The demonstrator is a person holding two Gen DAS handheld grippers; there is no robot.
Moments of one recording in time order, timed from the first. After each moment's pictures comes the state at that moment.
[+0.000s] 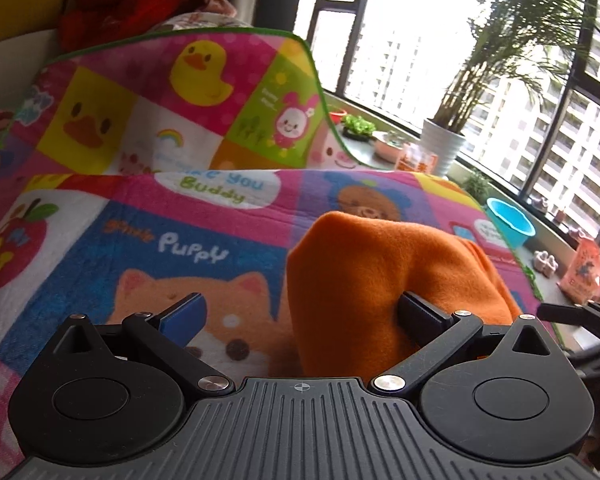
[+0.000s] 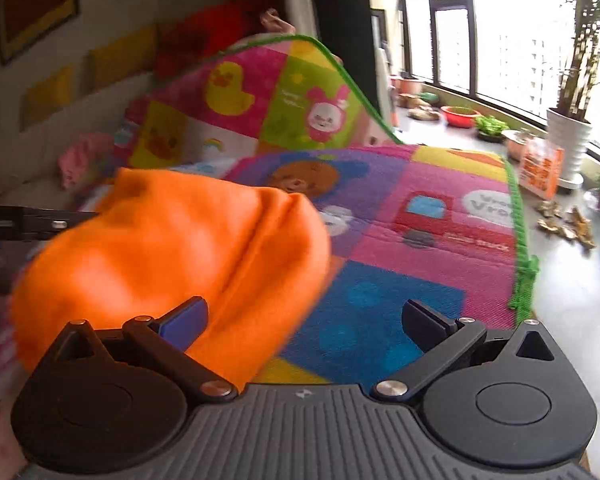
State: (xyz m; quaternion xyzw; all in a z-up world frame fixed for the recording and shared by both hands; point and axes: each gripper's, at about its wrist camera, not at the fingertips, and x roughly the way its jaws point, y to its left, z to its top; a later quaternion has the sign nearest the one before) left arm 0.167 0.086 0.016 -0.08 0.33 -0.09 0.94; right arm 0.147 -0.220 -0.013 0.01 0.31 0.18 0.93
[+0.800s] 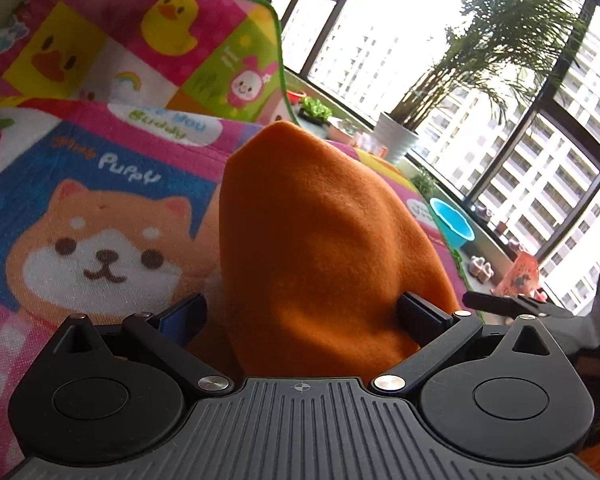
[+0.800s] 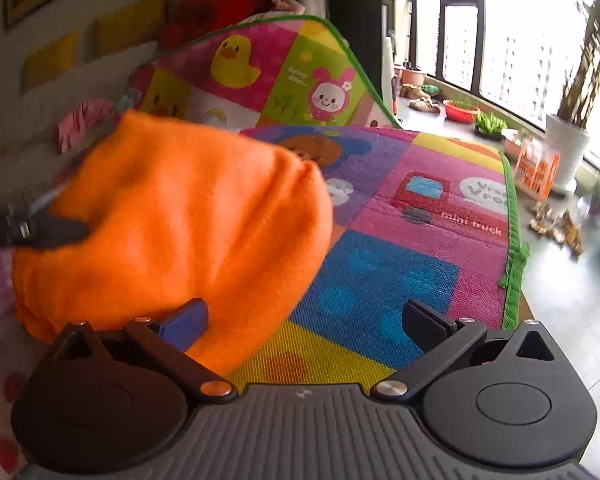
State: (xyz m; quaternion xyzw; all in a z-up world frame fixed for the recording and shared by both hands) left arm 0.134 0.070 -0.005 -0.17 0.35 -0.17 0.91; right arm 0.137 -0.220 -0.015 -0.01 0.34 0.17 0.93
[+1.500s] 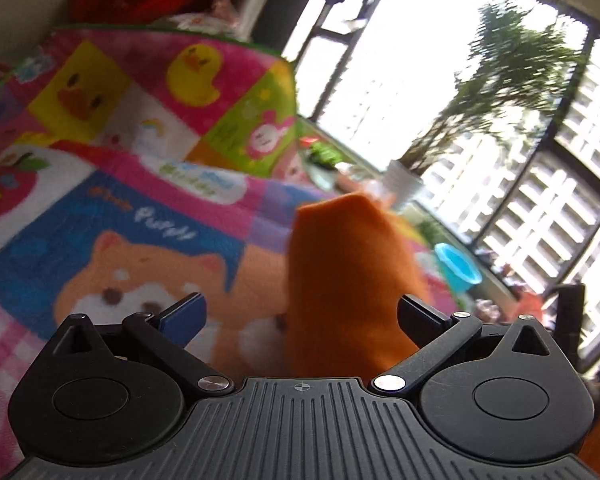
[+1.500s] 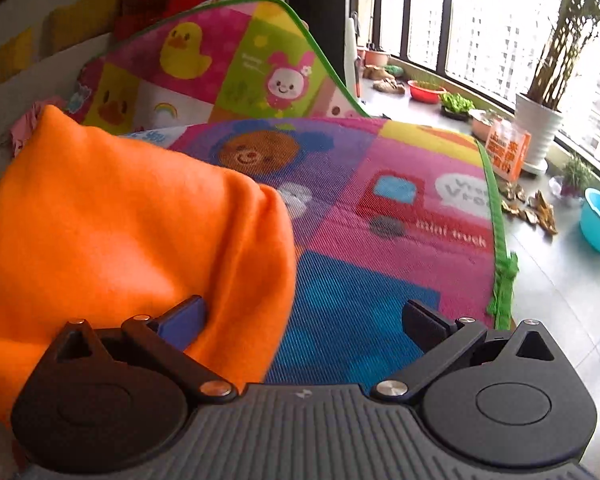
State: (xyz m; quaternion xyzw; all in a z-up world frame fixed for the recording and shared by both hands) left arm 0.127 0.099 0.011 -0.18 0.30 -0.13 0.93; right arm 0.184 -0.211 -0.028 -0.02 0.37 0.10 0.92
